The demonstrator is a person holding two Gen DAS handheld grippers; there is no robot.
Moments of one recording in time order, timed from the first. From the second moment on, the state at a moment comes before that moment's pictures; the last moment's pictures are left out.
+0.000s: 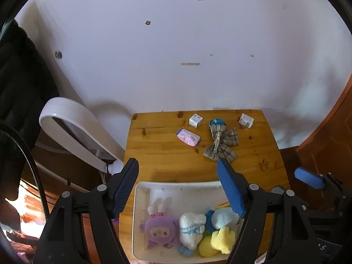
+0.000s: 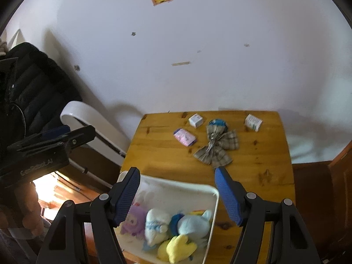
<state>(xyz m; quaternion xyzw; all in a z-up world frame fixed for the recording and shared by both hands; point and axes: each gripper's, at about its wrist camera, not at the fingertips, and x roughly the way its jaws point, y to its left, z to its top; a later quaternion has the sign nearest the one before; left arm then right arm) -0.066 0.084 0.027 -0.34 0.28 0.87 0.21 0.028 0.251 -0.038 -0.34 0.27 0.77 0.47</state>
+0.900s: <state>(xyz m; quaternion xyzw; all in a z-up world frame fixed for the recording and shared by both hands) -0.266 0.180 -0.092 -0.49 0.25 0.82 0.12 0.039 0.458 -0.183 -0.38 0.39 0.62 0.56</state>
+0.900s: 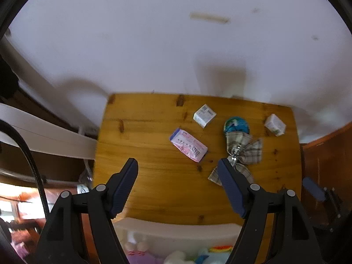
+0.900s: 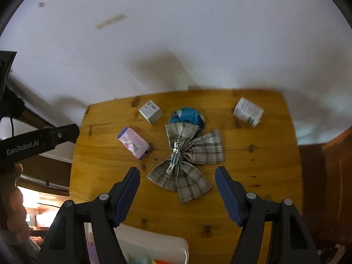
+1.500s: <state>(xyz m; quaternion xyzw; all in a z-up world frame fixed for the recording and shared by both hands) -0.363 0.173 -0.237 -0.63 0.14 0.76 0.02 0.035 0.516 -0.292 -0.40 0.45 0.53 0.60</state>
